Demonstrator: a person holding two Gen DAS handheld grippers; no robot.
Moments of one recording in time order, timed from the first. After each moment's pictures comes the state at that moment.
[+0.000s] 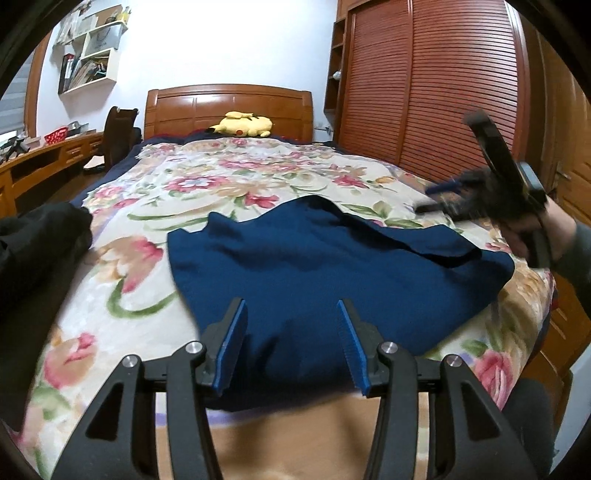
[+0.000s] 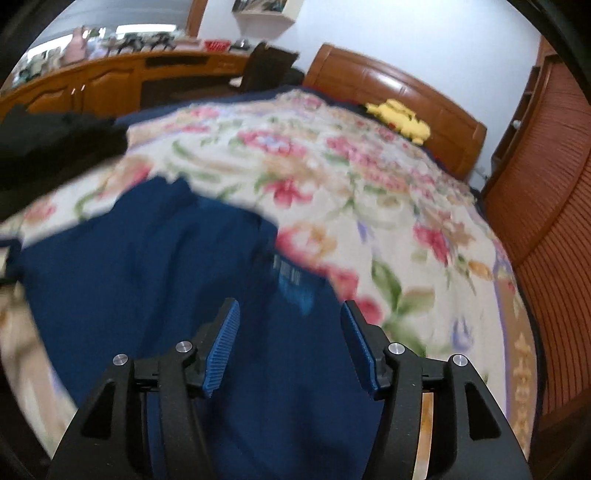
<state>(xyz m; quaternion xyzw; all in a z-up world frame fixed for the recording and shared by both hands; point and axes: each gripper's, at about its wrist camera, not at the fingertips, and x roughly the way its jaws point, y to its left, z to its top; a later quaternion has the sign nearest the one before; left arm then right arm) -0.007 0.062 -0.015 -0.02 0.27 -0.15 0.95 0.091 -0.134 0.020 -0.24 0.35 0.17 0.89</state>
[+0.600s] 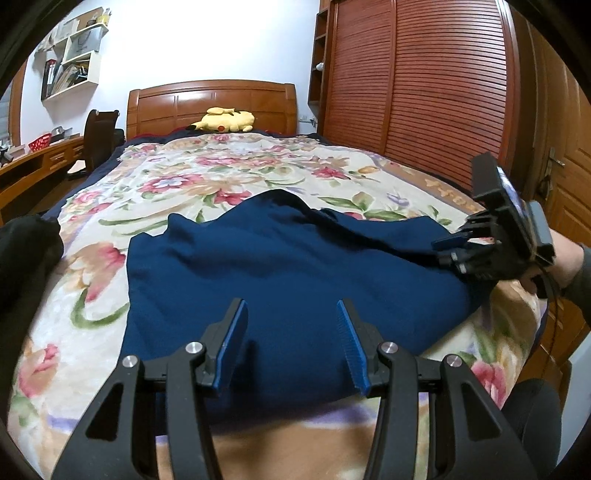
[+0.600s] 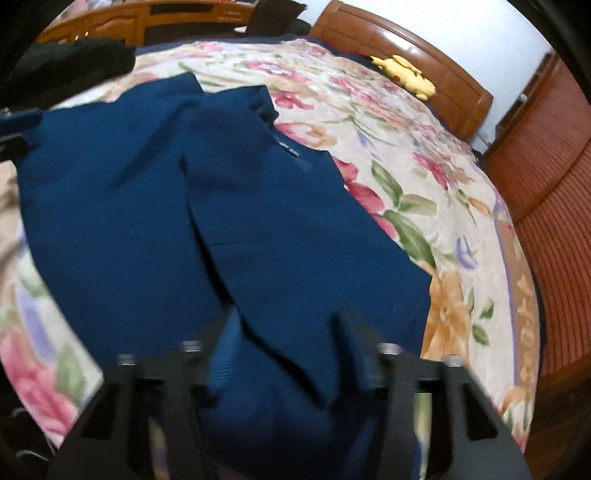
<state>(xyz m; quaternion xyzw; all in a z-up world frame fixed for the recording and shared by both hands) 0.007 0.015 -0.018 0.00 0.28 -0.17 0.94 0.053 -0.186 -0.050 -0.29 0.42 0.15 0.85</state>
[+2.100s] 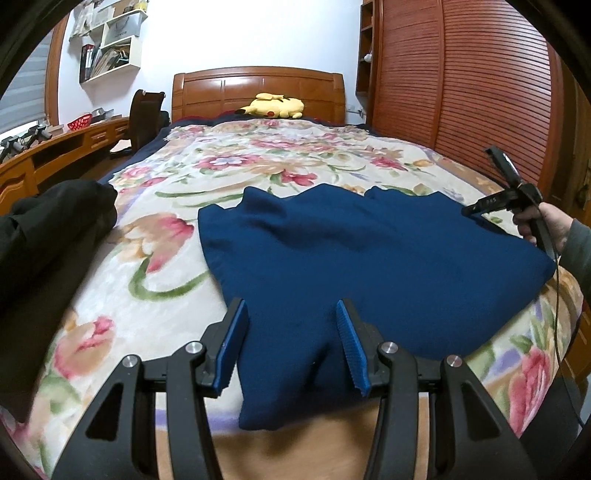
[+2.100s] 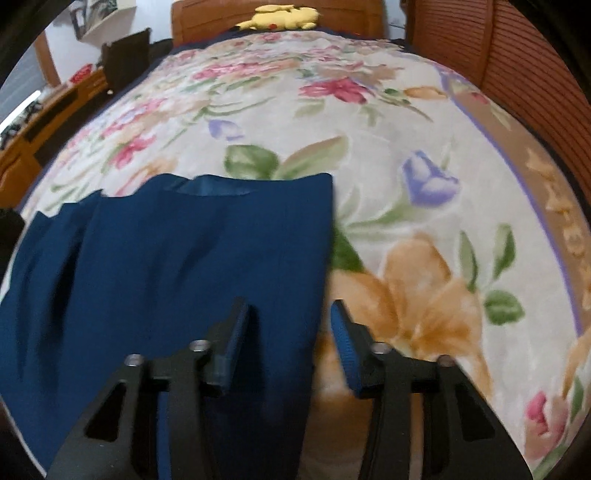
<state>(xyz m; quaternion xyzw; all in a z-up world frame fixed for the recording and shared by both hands) 0.013 0.073 -0.042 -0.01 0.30 -0.09 0.95 0.198 -0.313 -0.050 -0.01 0.48 0.07 0.87</state>
